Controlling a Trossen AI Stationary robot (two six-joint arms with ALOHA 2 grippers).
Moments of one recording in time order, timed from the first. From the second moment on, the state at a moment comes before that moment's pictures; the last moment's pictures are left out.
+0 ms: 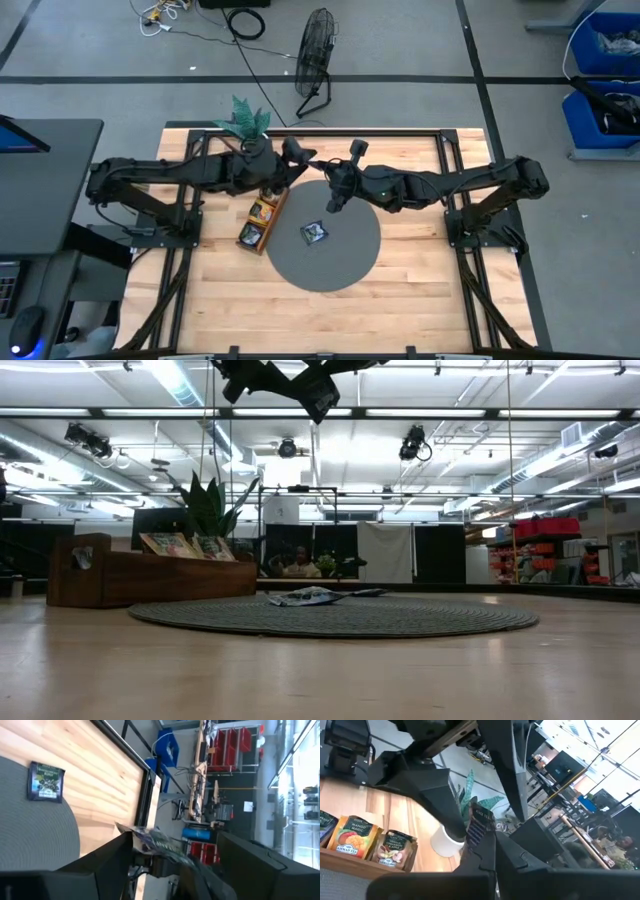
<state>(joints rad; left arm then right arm) 0.02 1.36 1.28 -0.30 -0.52 -1.73 0.09 1.52 1.27 0.02 0.67 -0.51</state>
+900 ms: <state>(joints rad) 0.02 1.36 1.28 -0.30 -0.51 -1.73 0.10 1.52 1.27 0.02 0.66 -0.50</state>
